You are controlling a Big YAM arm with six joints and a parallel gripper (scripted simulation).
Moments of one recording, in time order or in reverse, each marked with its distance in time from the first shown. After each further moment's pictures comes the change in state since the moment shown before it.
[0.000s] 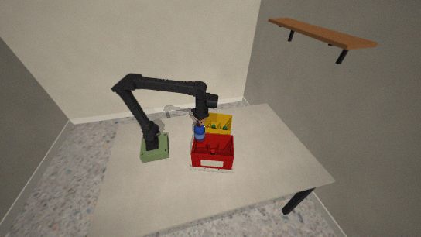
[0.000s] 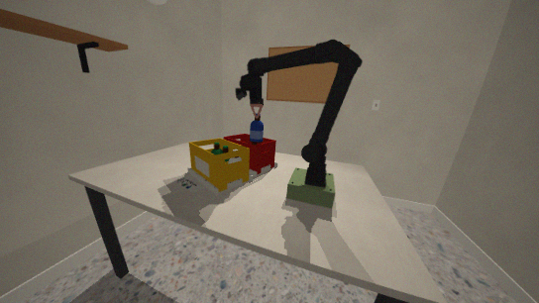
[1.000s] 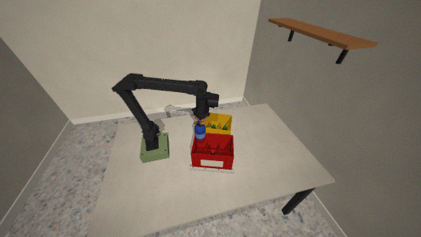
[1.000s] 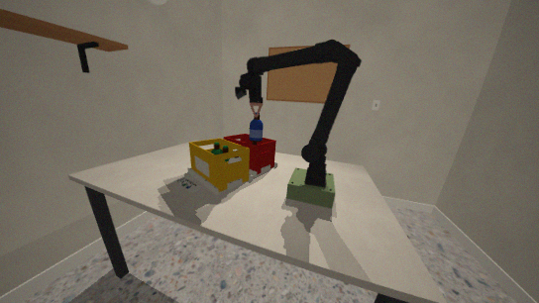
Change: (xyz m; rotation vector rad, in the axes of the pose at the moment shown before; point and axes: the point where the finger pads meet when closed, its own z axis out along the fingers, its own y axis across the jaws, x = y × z) arm -0.002 -0.003 -0.006 0.001 -0.001 0.000
